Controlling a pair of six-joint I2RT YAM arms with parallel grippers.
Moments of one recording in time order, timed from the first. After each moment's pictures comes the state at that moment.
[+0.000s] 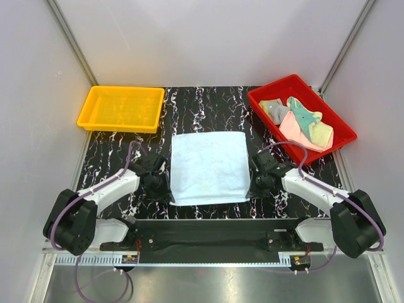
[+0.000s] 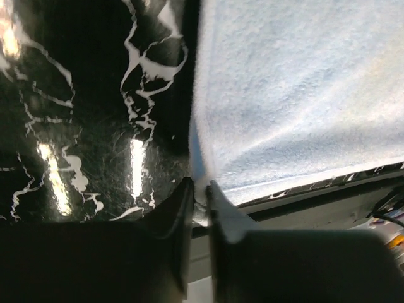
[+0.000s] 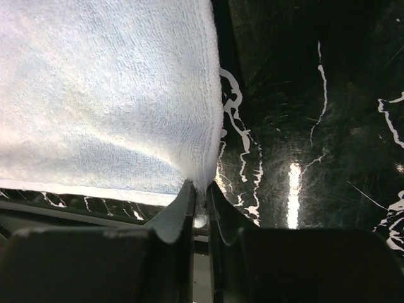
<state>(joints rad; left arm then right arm) -0.47 1.26 0.61 -0.63 0.26 -0.74 0.54 1.25 0.64 -0.60 -0.10 0.75</state>
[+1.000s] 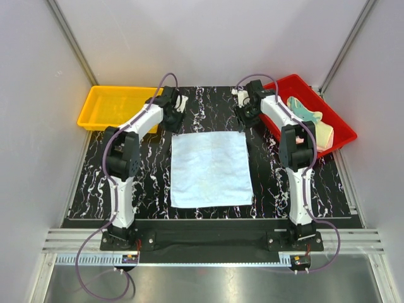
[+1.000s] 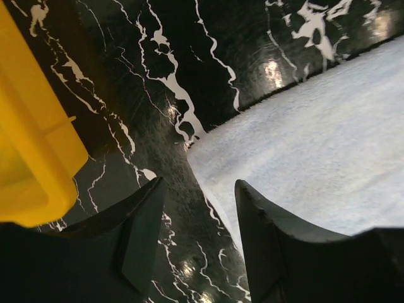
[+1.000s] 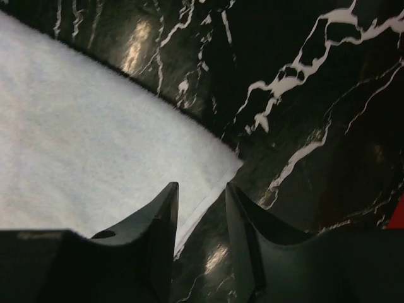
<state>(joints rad) -0.32 2.07 1.71 -0.72 0.00 0.06 0.26 2.25 1.95 -0.85 -0.25 -0.19</state>
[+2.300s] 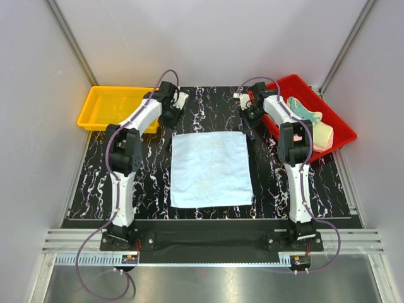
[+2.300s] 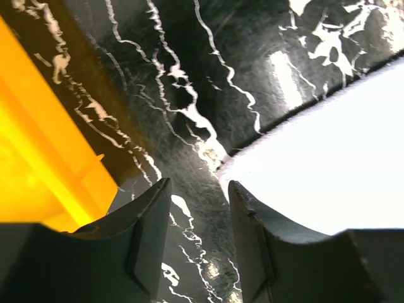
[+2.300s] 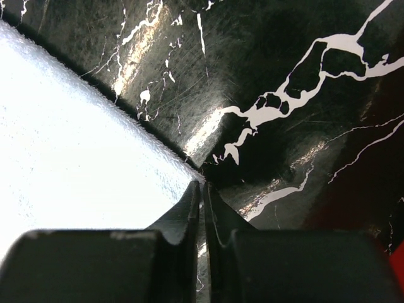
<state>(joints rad) -0.28 2.21 1.89 -0.80 0.06 0.21 0.19 2.46 2.14 -0.94 -0.38 -0.39</state>
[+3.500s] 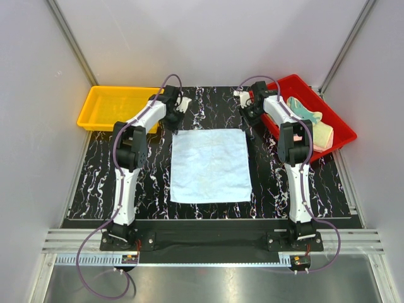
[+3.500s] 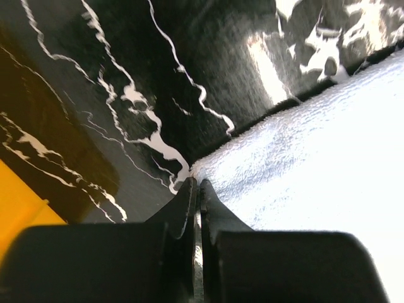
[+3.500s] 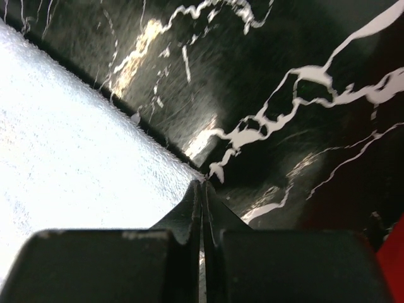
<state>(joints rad) -0.28 2.33 1.96 -0.82 0.13 0.19 0.19 2.46 2.13 -0.89 -0.38 -0.38</state>
